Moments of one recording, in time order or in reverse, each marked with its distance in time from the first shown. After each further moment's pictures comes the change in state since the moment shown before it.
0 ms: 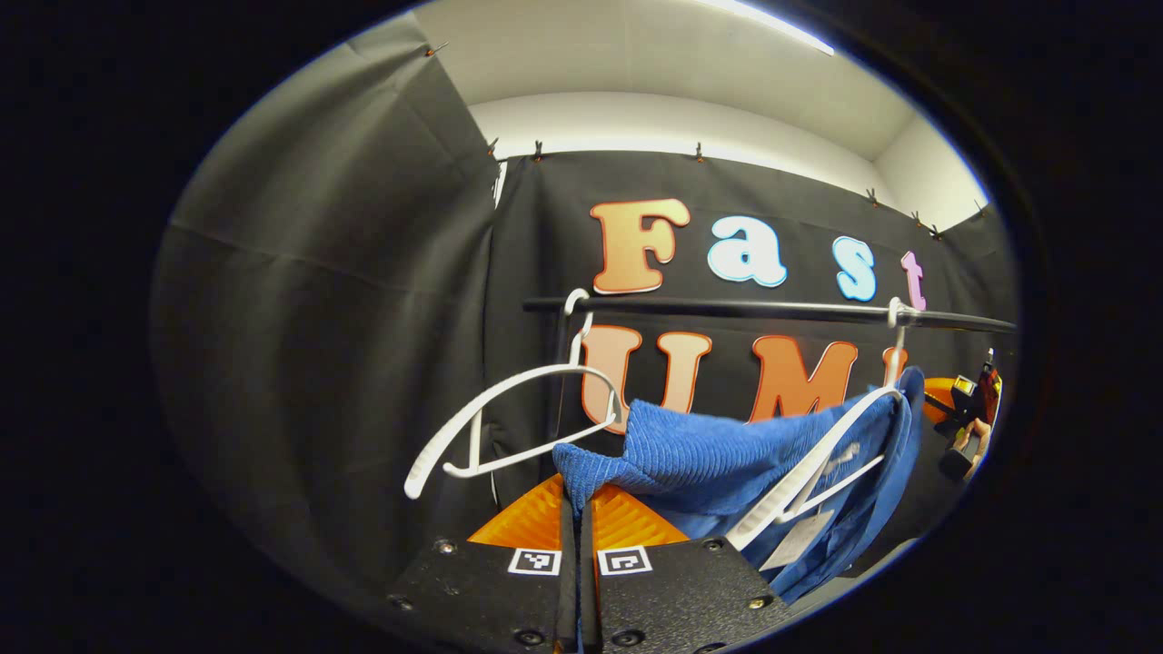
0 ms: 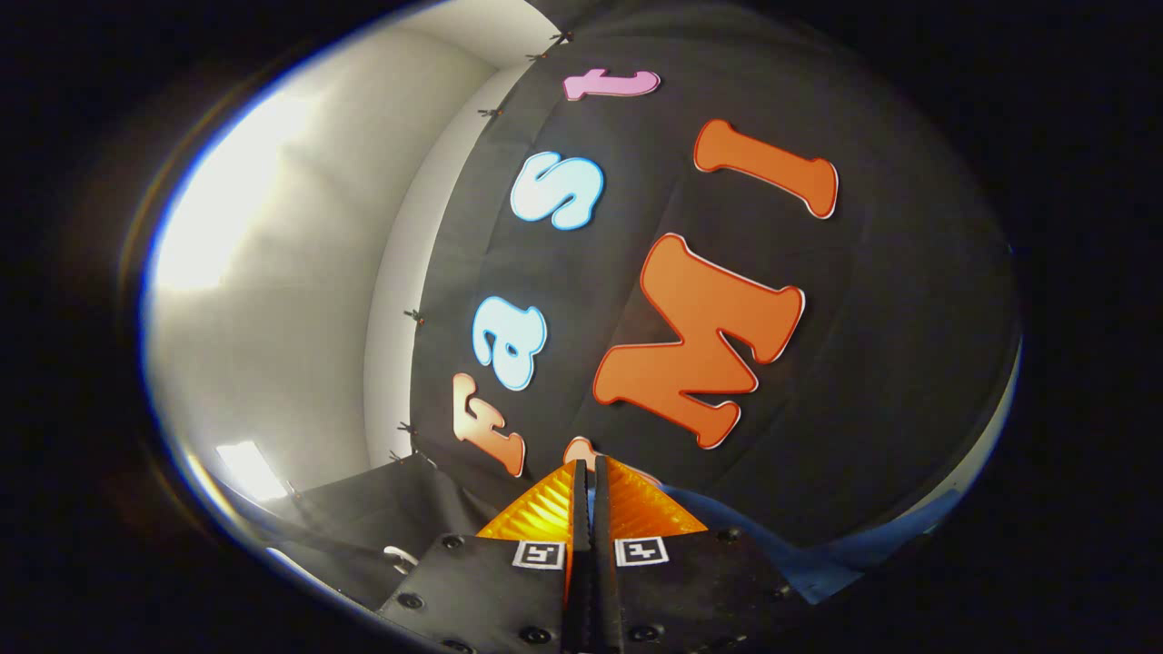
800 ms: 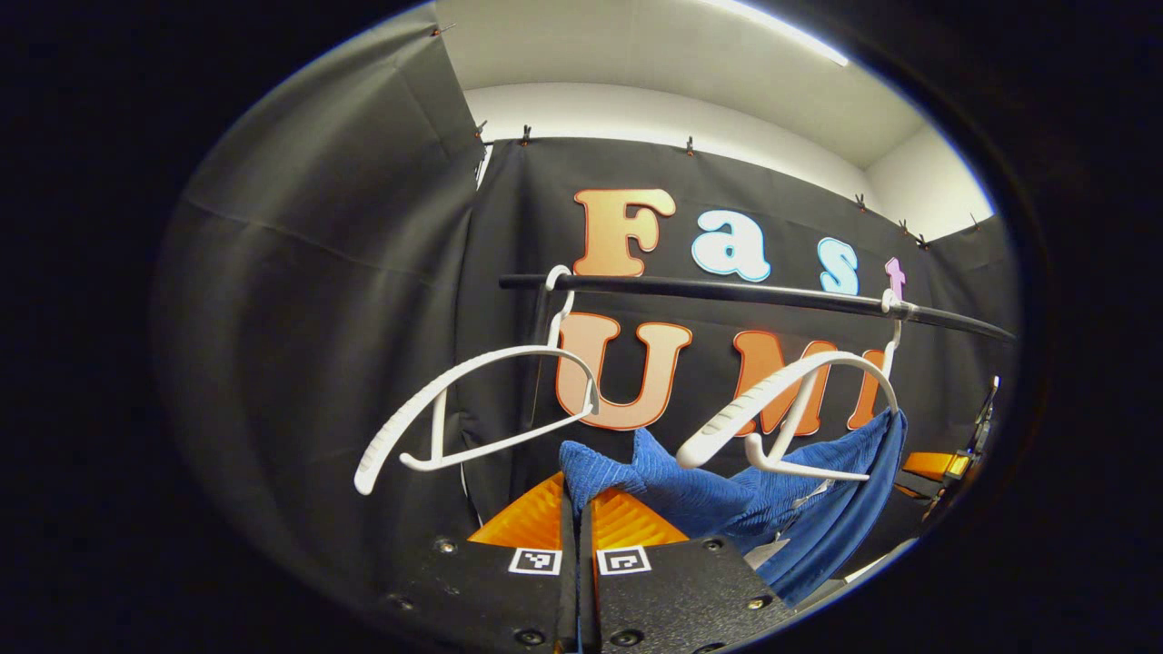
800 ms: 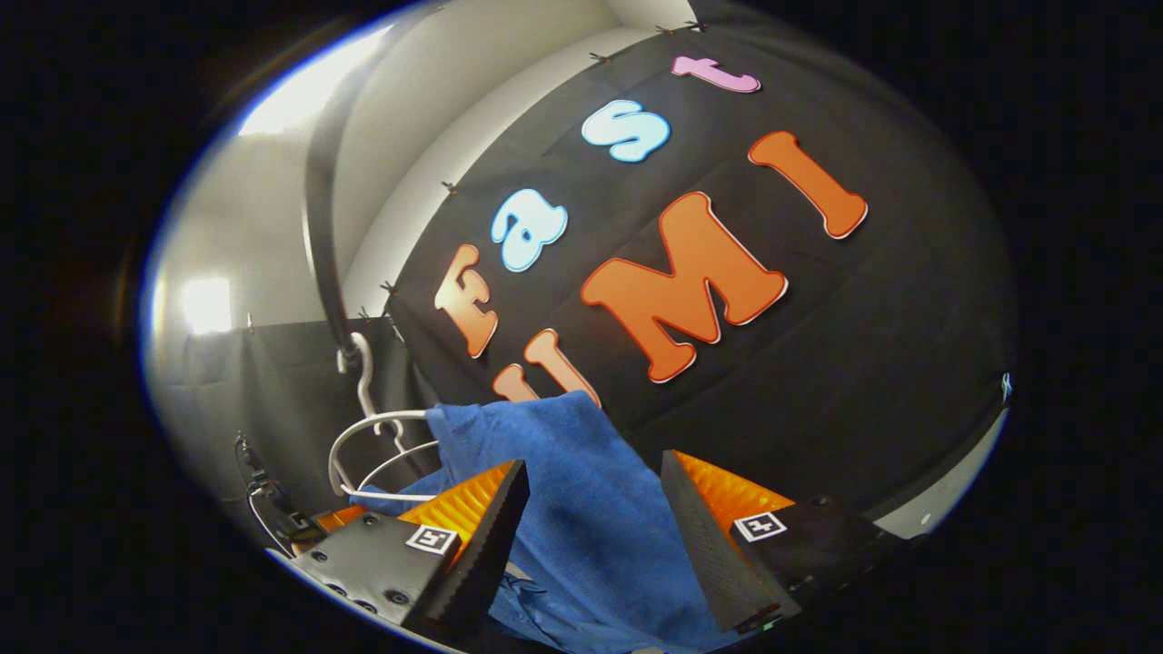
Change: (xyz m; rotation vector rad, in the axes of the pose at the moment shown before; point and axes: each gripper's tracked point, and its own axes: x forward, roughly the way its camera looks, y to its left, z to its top) left arm 0.017 -0.013 -0.006 0.001 0.002 -0.106; right arm -0.102 -0.022 -0.155 -0.412 0.209 -0.012
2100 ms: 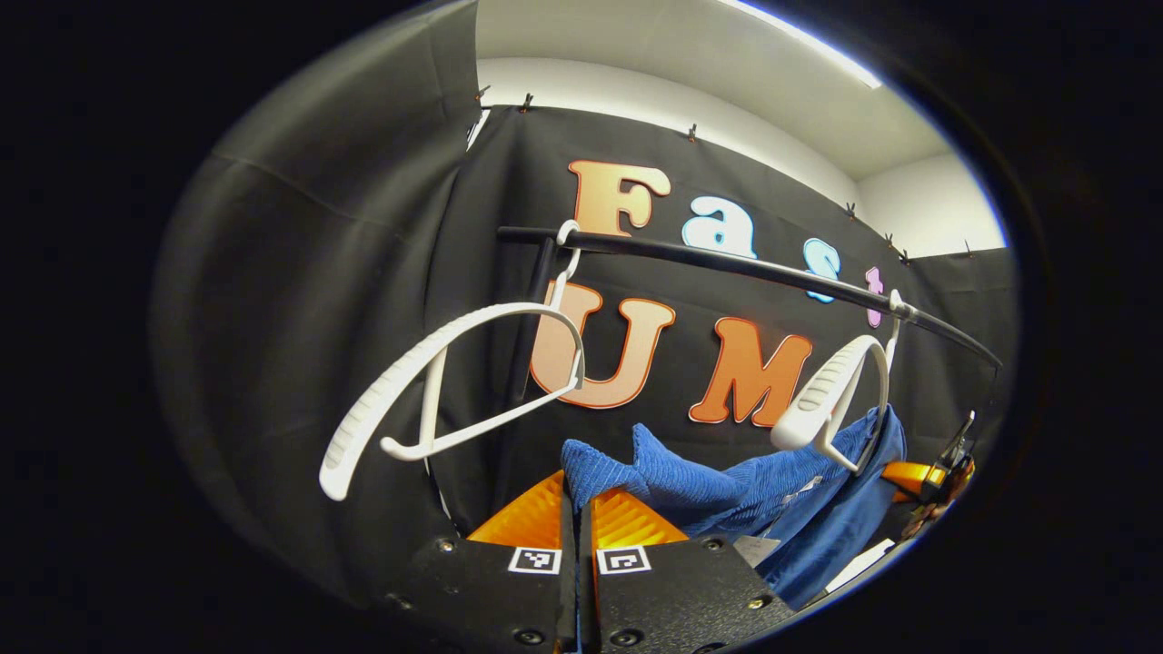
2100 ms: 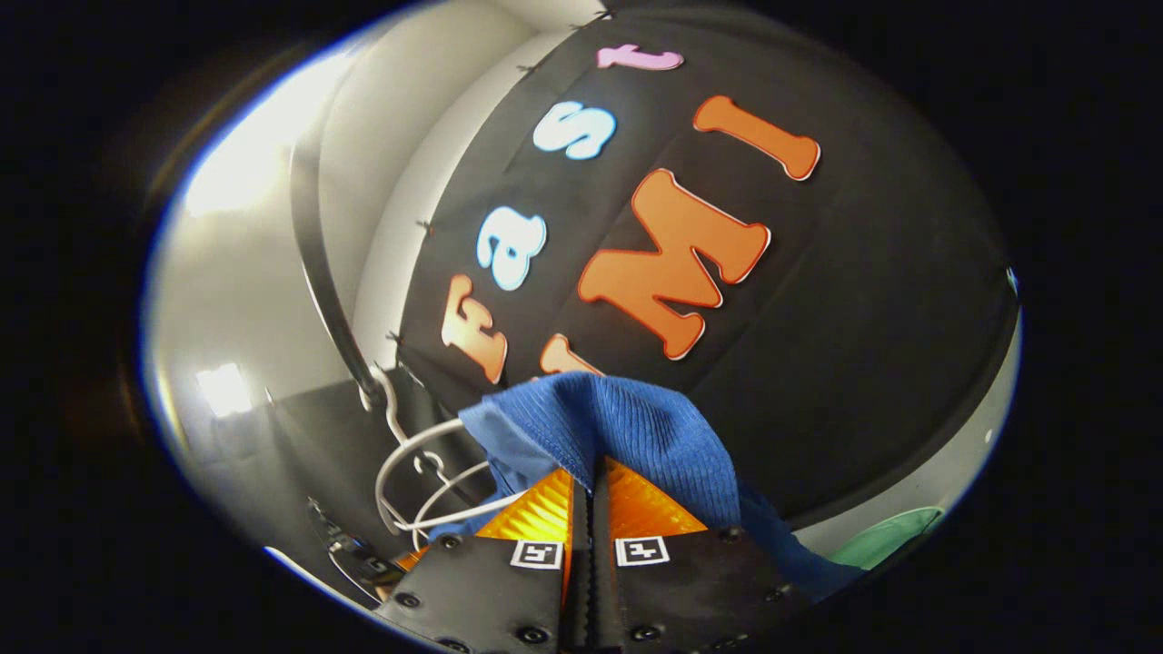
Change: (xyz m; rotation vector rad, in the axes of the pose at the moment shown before) left arm 0.023 0.012 -0.027 -0.088 0.083 -0.114; right arm -0.009 -0.010 0.012 0.340 -0.076 0.017
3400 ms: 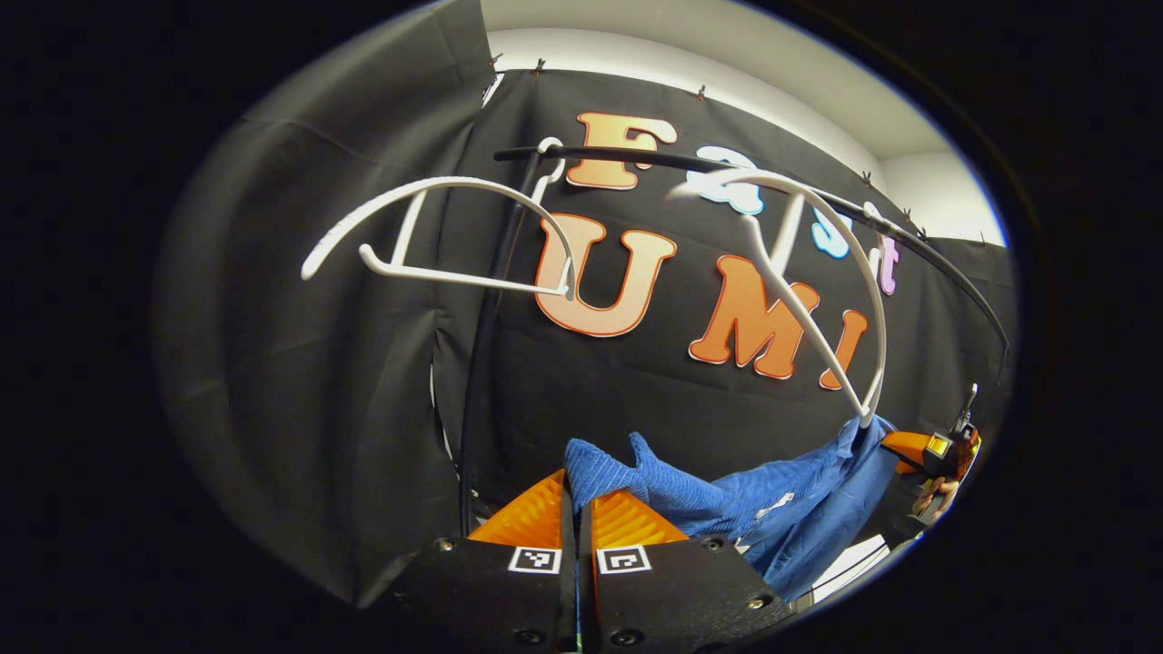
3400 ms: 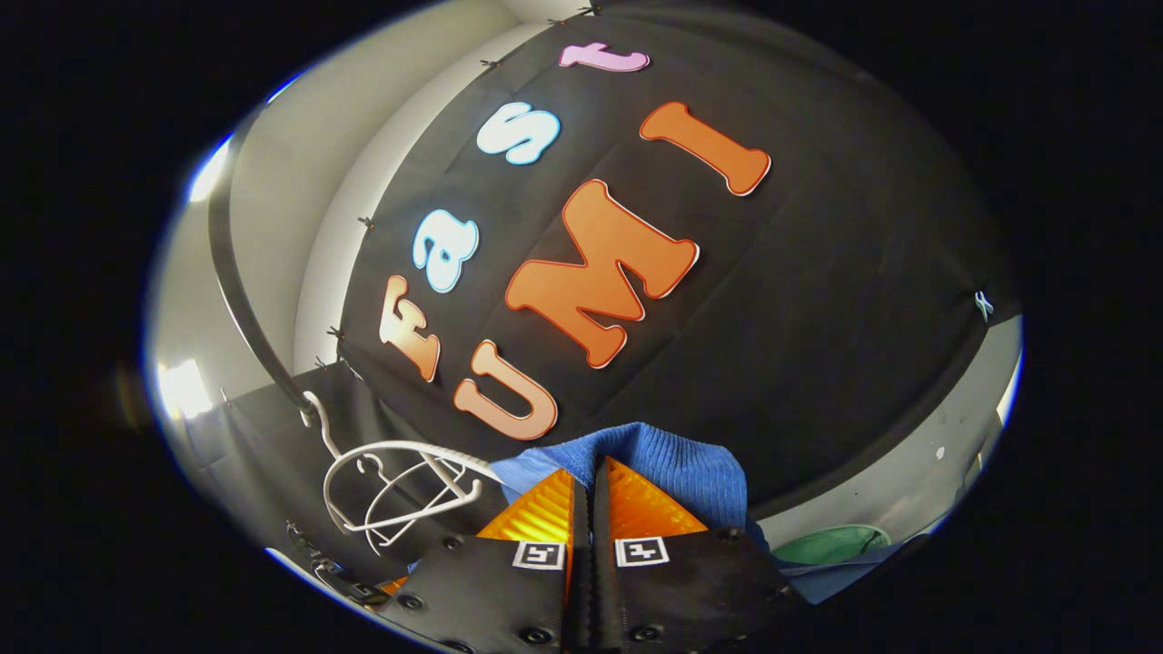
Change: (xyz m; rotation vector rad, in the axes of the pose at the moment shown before) left arm -0.044 -0.056 -0.100 -0.027 0.169 0.053; right arm -0.023 -0.076 0.024 -0.106 0.089 -0.214
